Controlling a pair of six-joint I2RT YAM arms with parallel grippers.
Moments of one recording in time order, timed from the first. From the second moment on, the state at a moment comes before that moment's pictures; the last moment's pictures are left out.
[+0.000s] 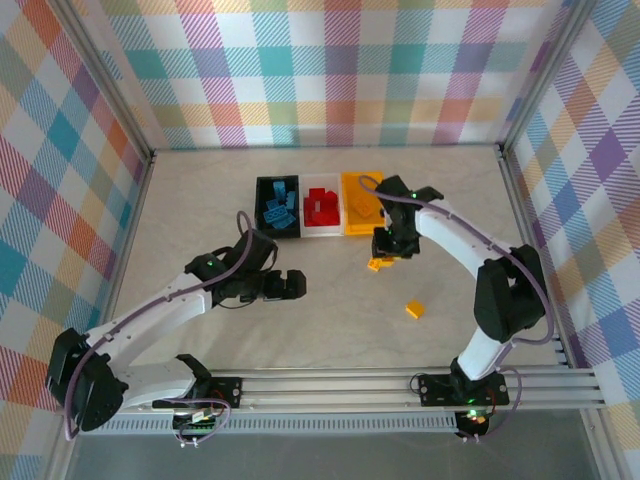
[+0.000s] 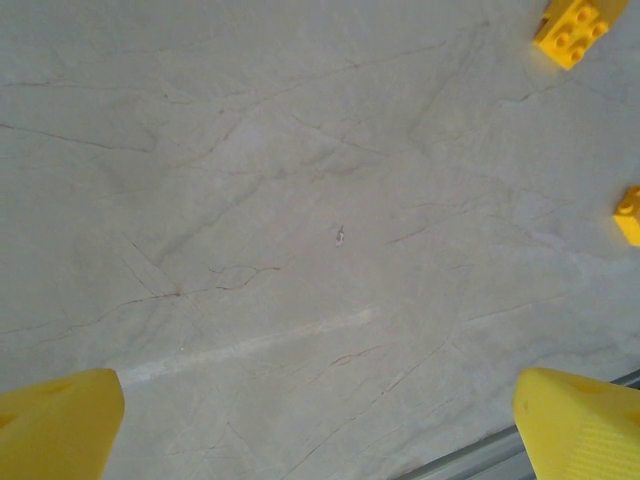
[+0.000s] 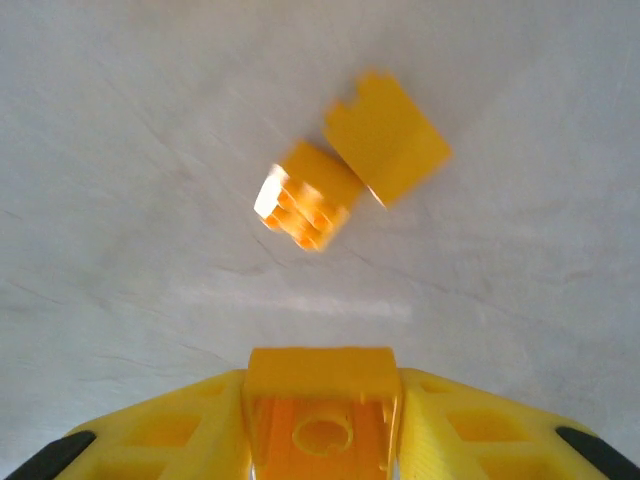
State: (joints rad) left arm -0.67 1.16 0.87 -0.76 0.12 -0.68; right arm 0.47 1.70 1.38 -1.05 -0.07 0.41
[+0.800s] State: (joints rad) left arm -0.66 1.20 0.84 -0.76 0.13 -0.70; right arm 0.44 1.95 1.59 -1.11 -0.11 0.28
